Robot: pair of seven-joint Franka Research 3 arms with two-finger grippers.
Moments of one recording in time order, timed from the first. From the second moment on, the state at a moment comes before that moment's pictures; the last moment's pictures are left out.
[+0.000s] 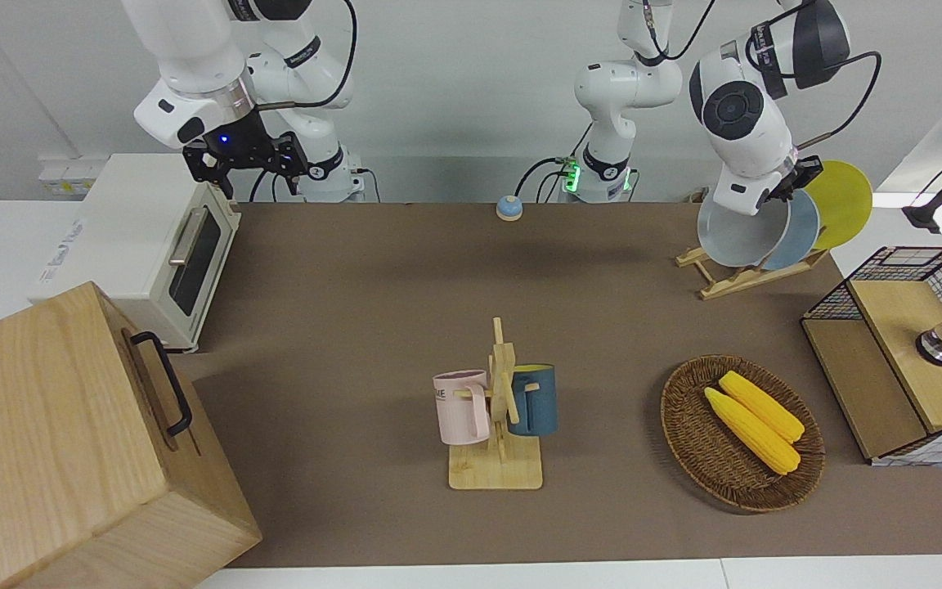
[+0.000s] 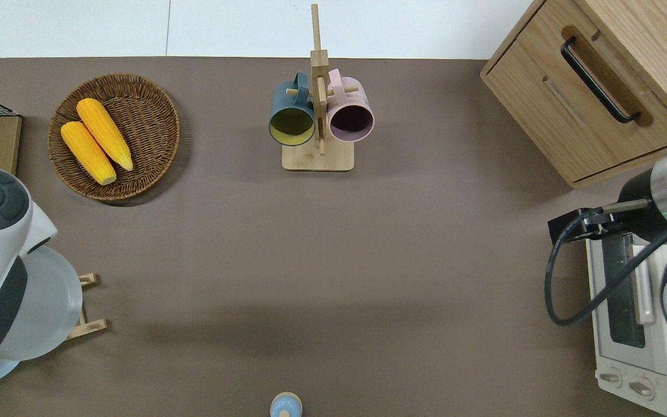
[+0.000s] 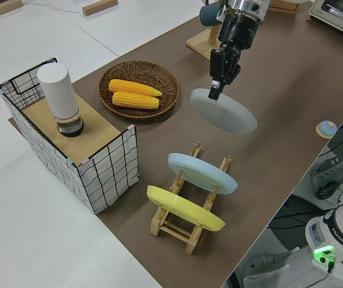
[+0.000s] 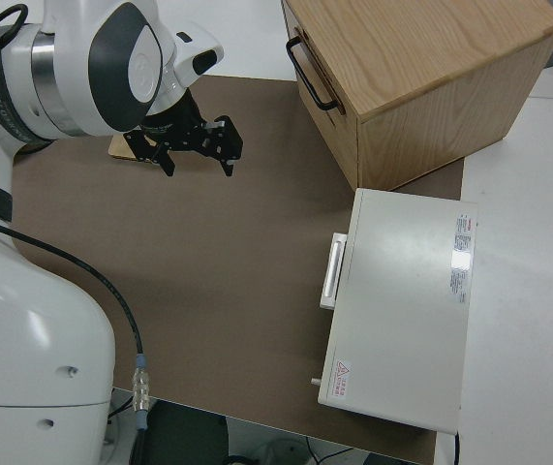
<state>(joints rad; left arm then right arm) 0.04 -0.10 -0.14 -1.96 0.74 1.47 -0.14 -0.26 0.02 0.38 -1.48 -0.03 1.38 0.04</state>
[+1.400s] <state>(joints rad) 0.04 -0.01 -0.17 -2.13 0.84 1.50 -0.42 -0.26 0.02 0.38 -1.48 -0.03 1.38 0.04</state>
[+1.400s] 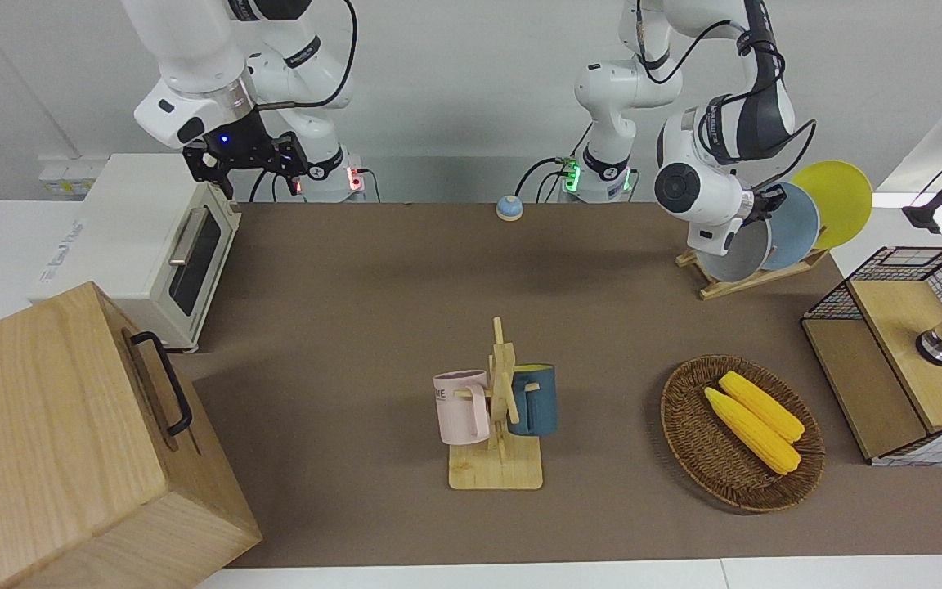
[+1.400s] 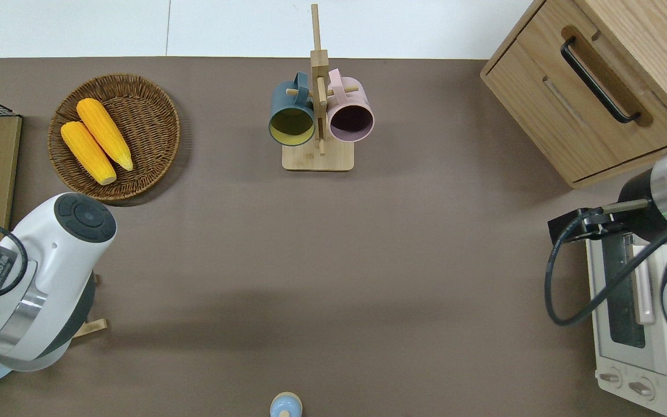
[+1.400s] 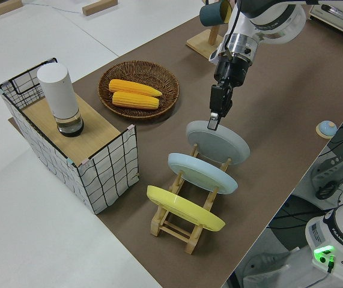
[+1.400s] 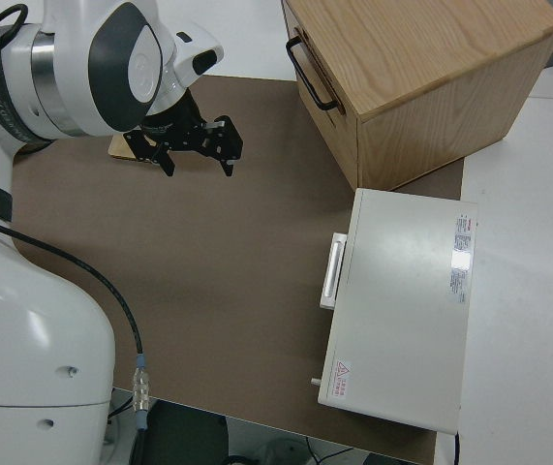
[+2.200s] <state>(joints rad) 0.04 0.01 -0.17 -2.13 0.83 1.50 -0.43 -0.26 0.02 0.38 -1.48 -0.03 1.38 0.04</state>
